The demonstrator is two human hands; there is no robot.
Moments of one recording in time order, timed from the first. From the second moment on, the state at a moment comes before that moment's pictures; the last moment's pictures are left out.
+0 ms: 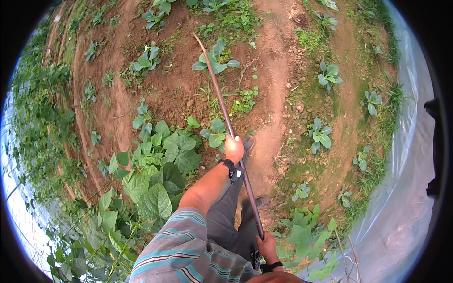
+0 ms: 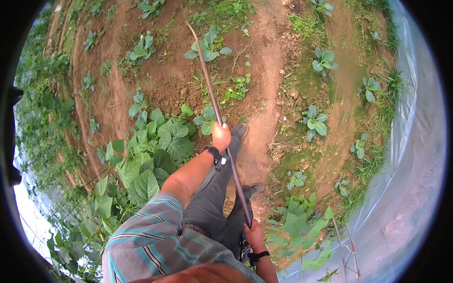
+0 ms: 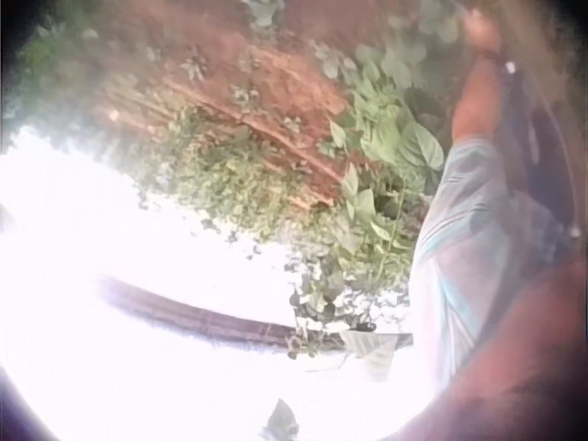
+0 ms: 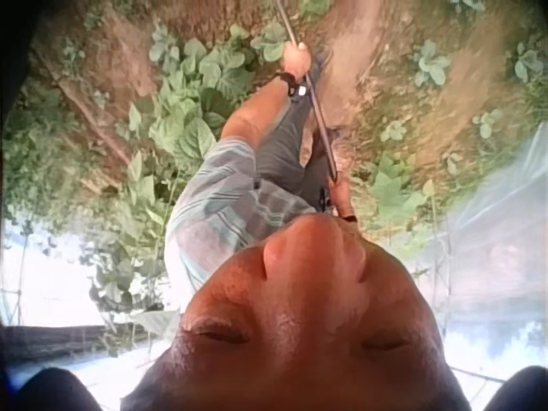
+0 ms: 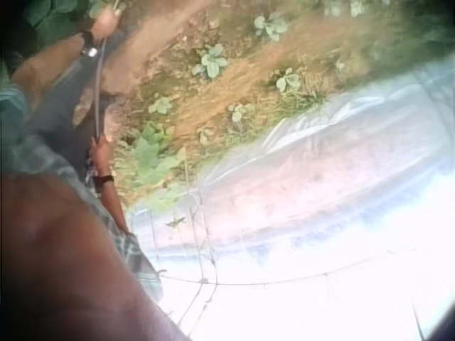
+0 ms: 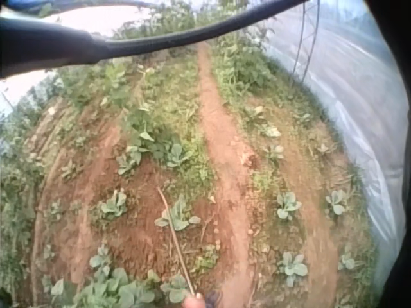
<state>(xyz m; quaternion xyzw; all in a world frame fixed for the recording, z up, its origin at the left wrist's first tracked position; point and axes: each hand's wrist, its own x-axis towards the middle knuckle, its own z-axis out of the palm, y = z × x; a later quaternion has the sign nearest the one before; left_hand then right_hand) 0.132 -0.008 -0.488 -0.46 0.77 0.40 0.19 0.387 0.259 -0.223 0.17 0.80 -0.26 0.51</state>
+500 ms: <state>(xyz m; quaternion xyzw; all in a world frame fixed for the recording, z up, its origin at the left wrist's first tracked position) 0.004 -0.106 -0.518 -0.50 0.68 0.53 0.06 0.243 0.218 -0.253 0.11 0.84 -0.26 0.46</state>
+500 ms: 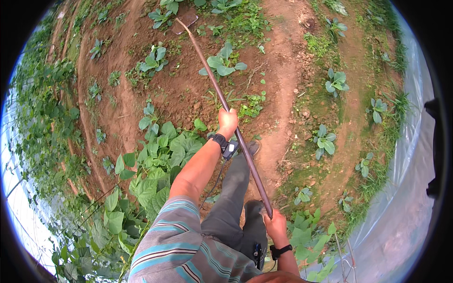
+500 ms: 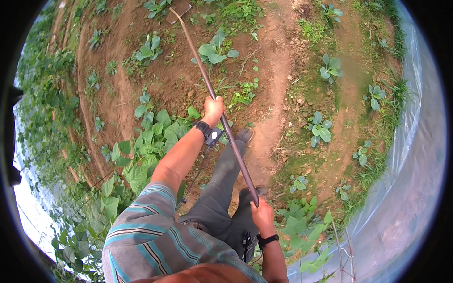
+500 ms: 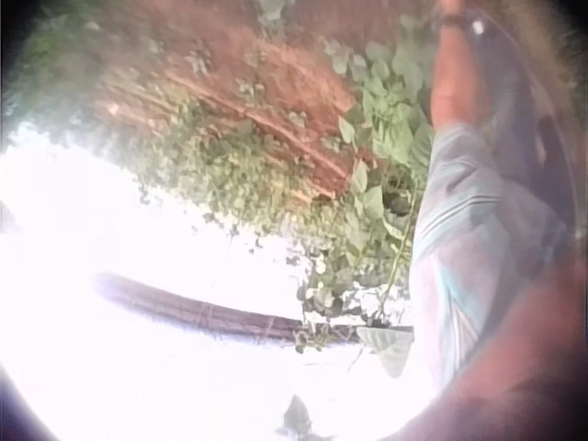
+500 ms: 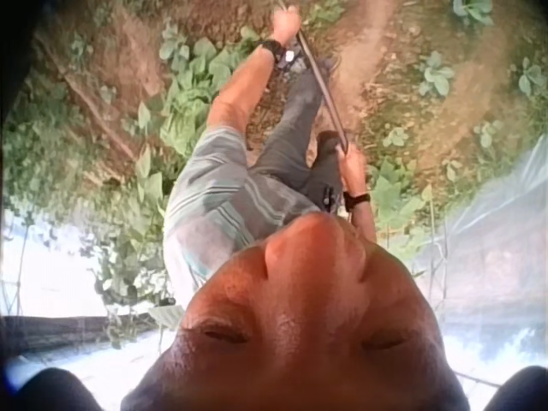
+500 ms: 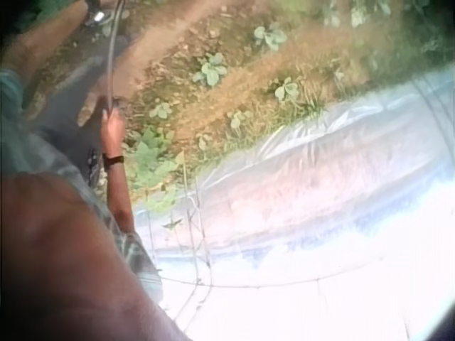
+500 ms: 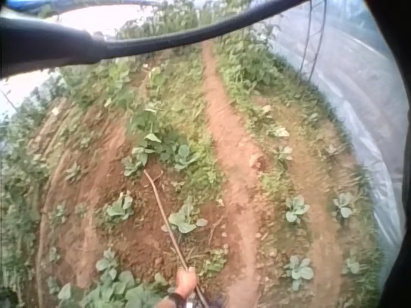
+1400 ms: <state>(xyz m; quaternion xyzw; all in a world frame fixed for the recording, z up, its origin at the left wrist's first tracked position) 0.123 -0.008 -0.455 -0.52 0.63 0.55 0.20 0.253 0.287 -0.087 0.07 0.84 -0.23 0.48</state>
